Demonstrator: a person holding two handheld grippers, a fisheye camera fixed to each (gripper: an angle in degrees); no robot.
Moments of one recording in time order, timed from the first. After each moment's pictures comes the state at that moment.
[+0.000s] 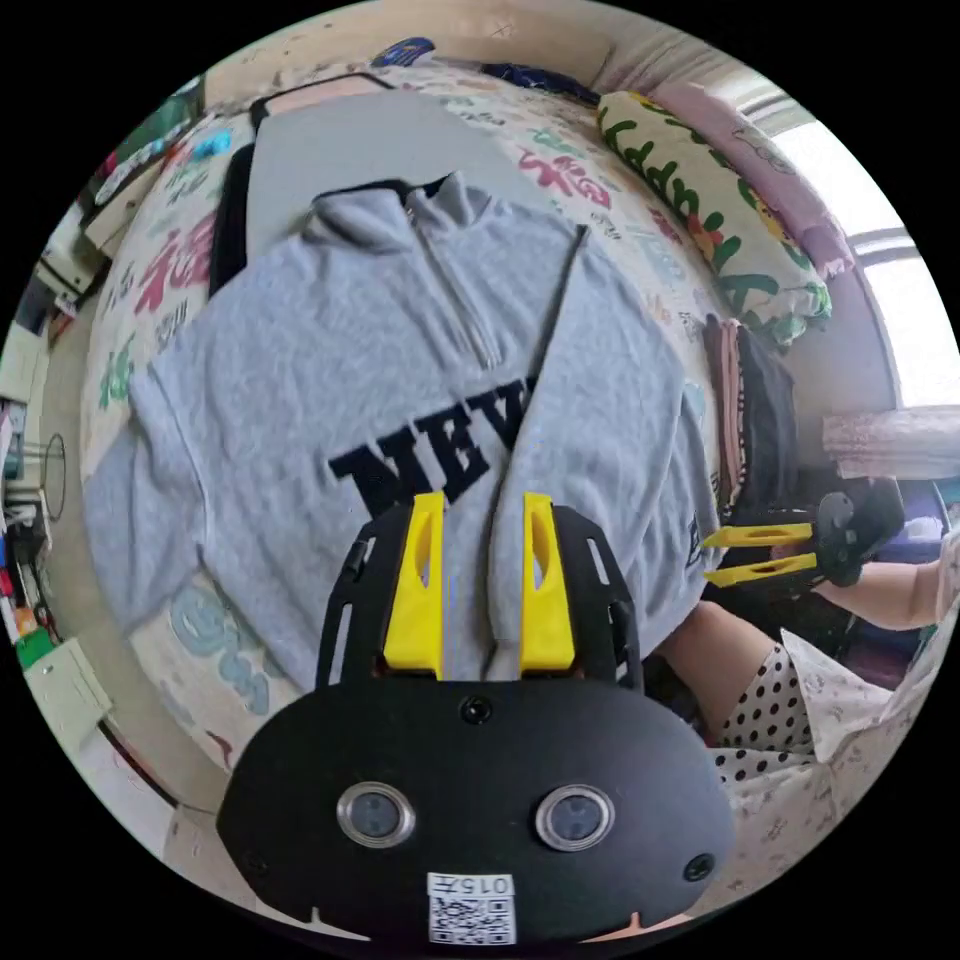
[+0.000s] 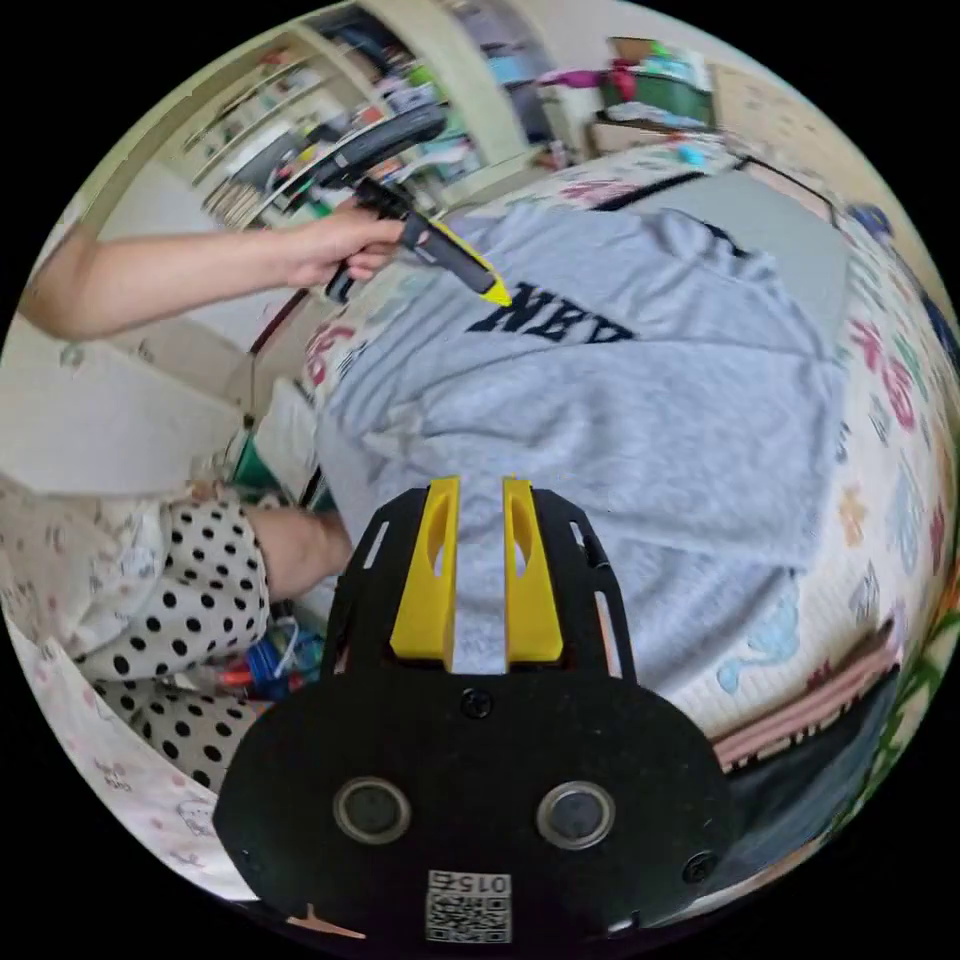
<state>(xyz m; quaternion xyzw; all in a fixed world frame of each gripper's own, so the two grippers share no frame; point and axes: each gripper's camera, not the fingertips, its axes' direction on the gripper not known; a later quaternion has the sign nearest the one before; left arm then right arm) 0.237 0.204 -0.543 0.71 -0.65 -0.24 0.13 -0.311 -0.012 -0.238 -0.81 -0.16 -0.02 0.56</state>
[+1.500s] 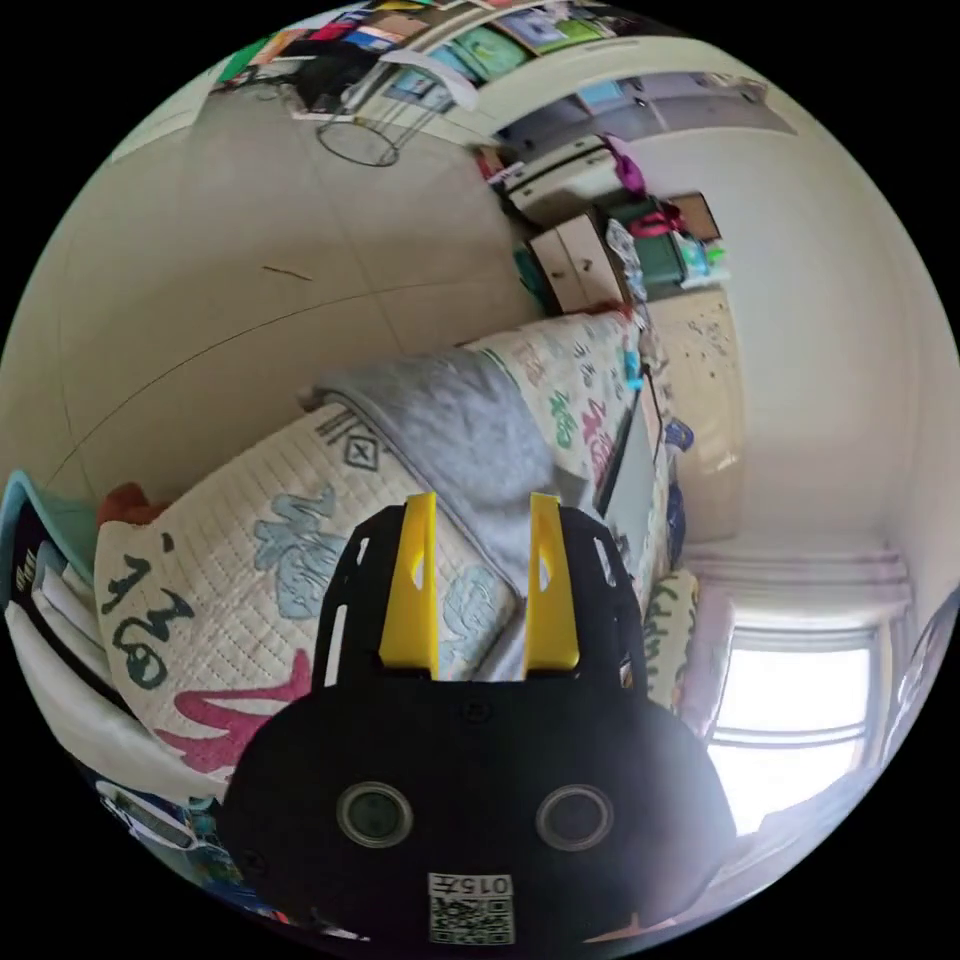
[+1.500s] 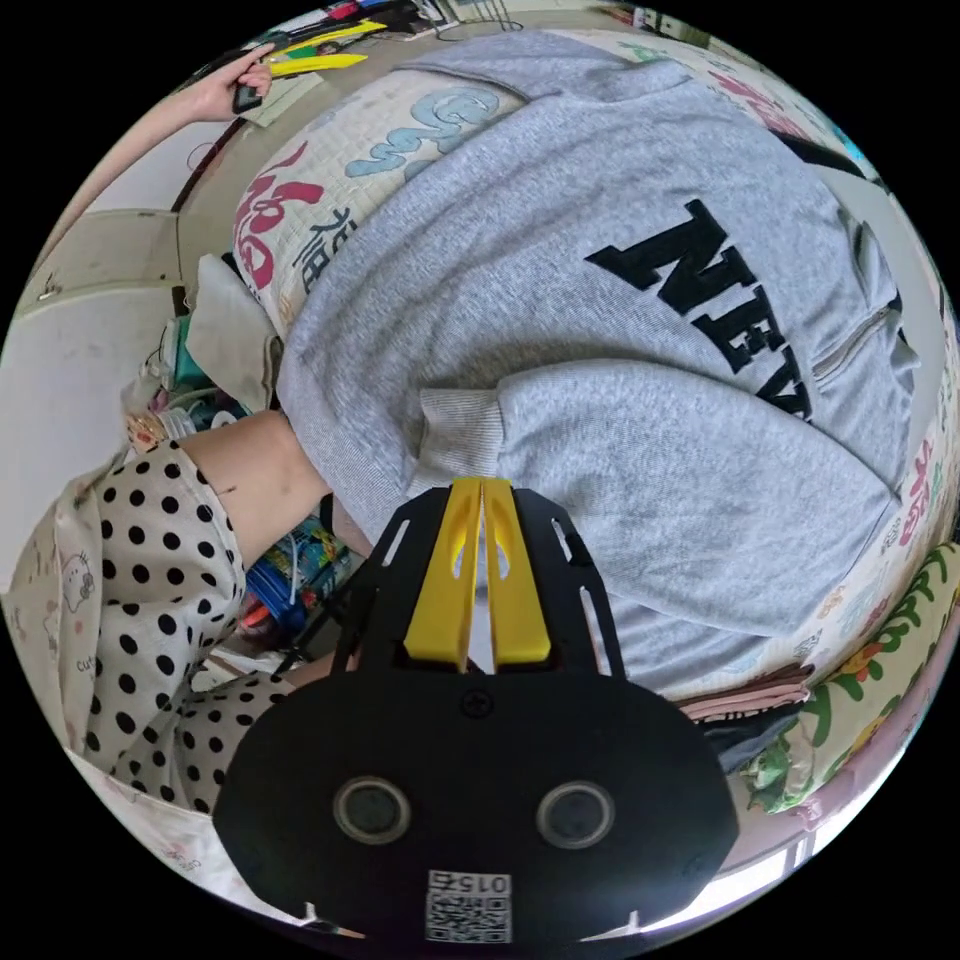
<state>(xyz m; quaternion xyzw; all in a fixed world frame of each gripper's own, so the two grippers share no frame) -0.437 0.650 -0.401 0.96 -0.21 0.11 -0.12 -0.442 0.409 -0.216 -0.94 -0.08 -0.10 0.31</state>
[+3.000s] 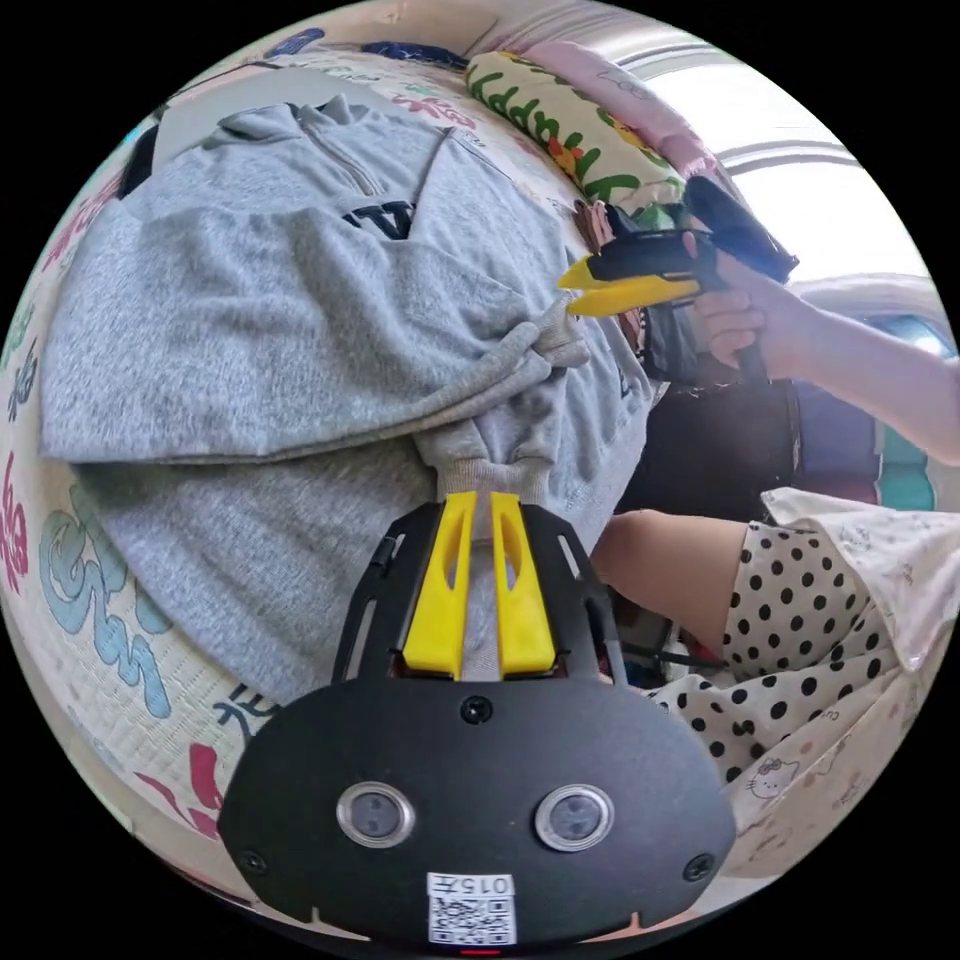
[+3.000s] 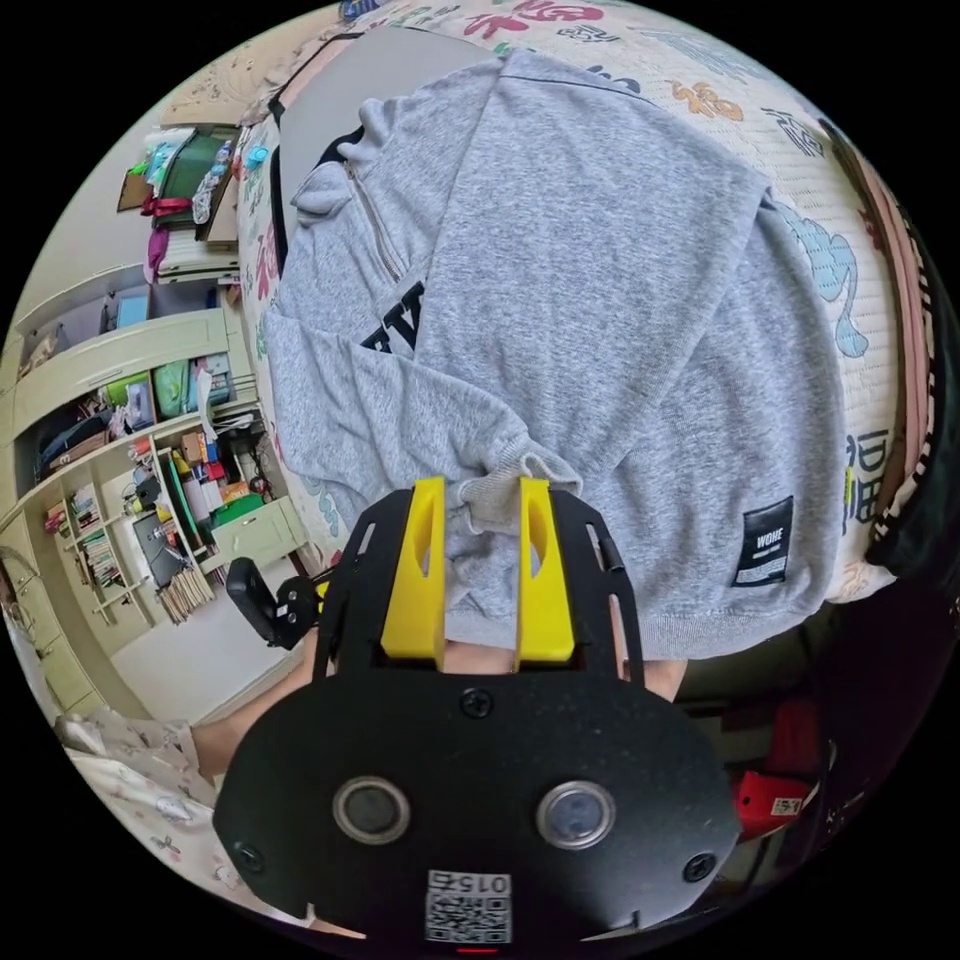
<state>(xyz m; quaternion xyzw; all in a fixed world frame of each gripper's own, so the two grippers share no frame) -0.230 0.130 -0.776 0.63 -0.72 -0.11 0.27 -0.338 0.206 -0.207 -0.75 0.27 0.40 0.46</state>
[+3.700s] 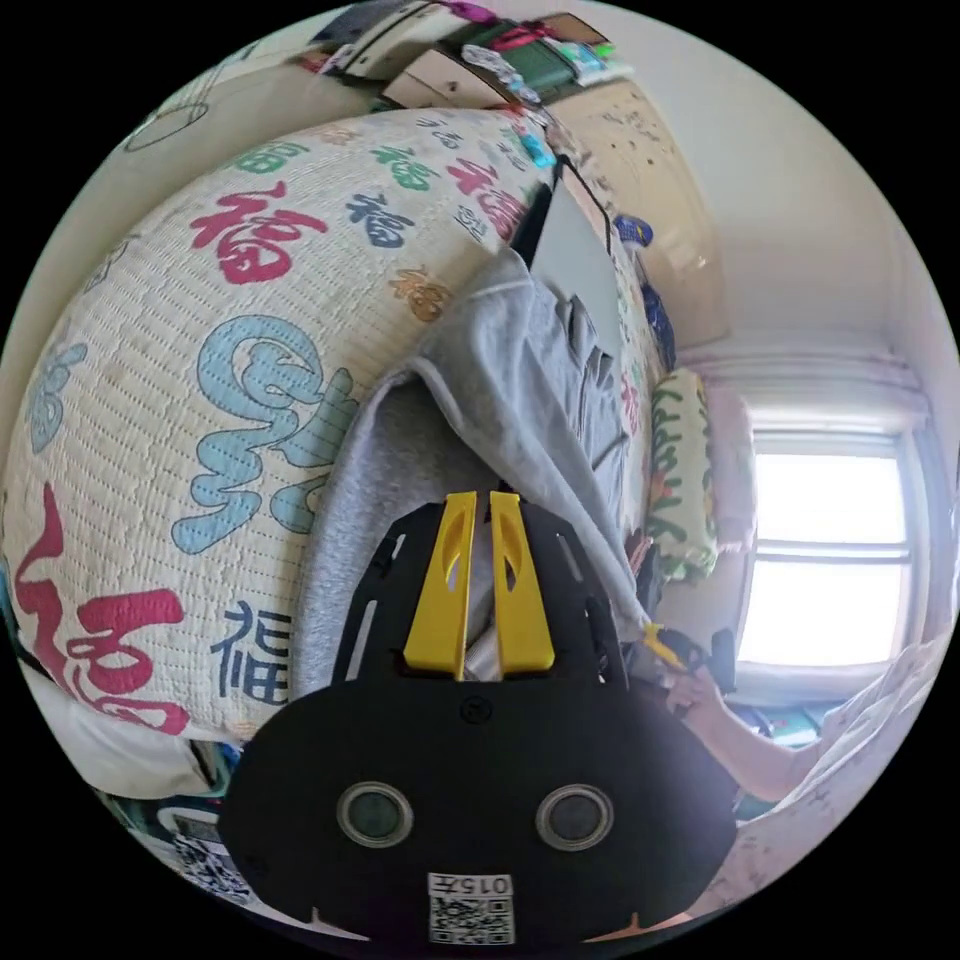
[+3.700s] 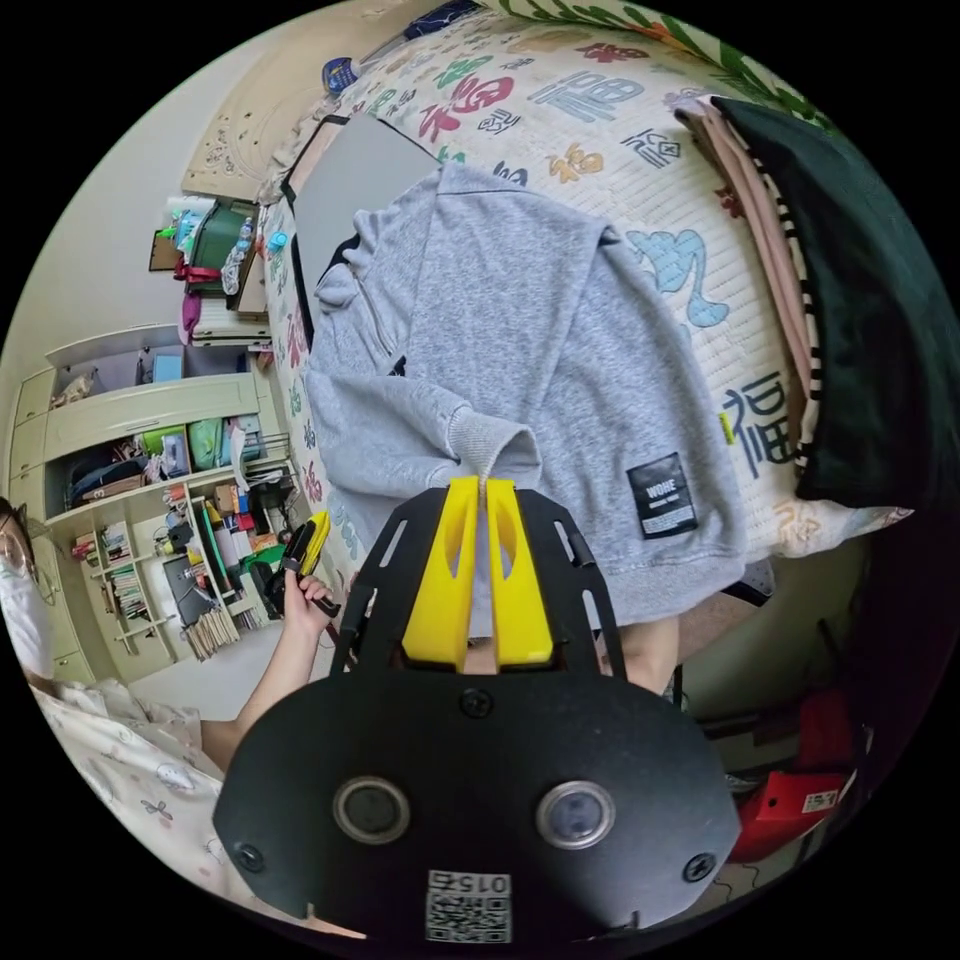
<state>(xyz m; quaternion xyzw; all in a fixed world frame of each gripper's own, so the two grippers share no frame) -0.288 0.281 -0.647 0.92 -0.39 0.06 0.06 -0.421 0.051 -0.301 -0.67 0.32 0.42 0.52</state>
